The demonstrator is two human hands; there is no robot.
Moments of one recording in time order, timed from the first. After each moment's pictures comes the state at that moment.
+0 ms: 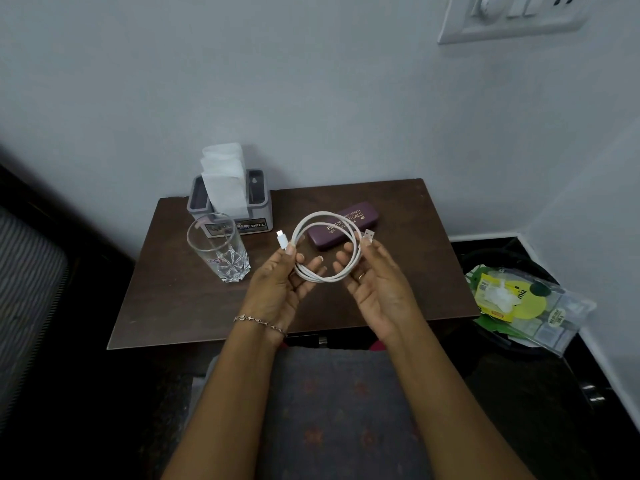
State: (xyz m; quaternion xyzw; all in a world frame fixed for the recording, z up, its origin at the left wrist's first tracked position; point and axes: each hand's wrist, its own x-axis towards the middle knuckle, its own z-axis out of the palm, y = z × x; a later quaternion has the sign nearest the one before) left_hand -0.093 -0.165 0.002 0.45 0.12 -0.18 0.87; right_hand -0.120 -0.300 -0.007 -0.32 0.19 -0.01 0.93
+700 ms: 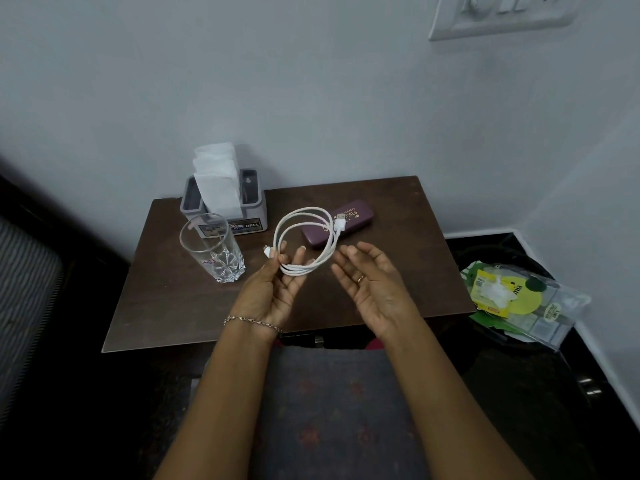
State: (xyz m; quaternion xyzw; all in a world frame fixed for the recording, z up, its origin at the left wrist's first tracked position) left_hand -0.088 -0.163 0.001 0.29 0.22 -0.19 0.91; right_hand -0.121 -0.305 -0.009 -0.31 0.23 0.00 0.92
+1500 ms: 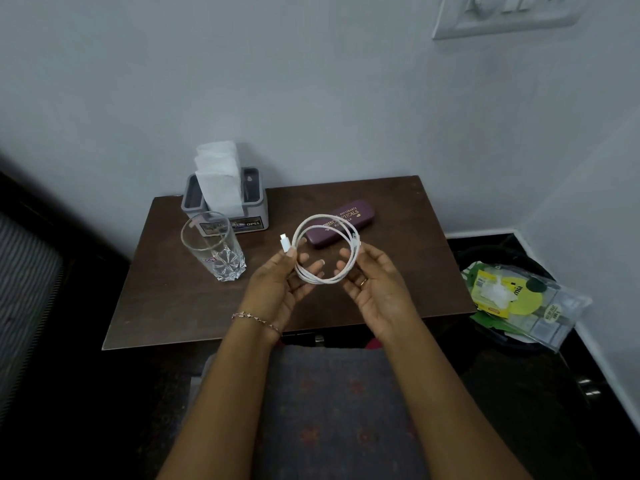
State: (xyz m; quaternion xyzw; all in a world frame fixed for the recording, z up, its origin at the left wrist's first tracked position) left_hand -0.090 -0.166 -0.007 0.48 0.14 -0.21 0.84; right_hand -0.120 -0.304 -0.018 -0.37 0.26 -0.01 0.89
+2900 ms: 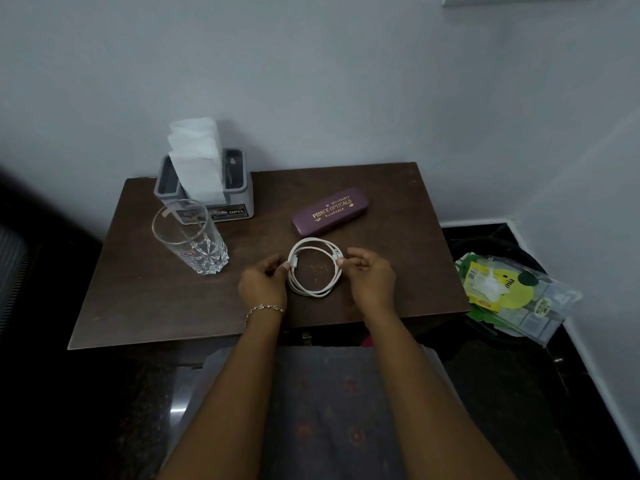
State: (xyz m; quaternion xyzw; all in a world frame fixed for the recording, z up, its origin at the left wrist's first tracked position) left_hand -0.062 -0.173 -0.085 0.83 0.19 -0.05 0.52; right_hand -0.086 -0.322 -0.093 -0.76 0.30 -0.08 0.58
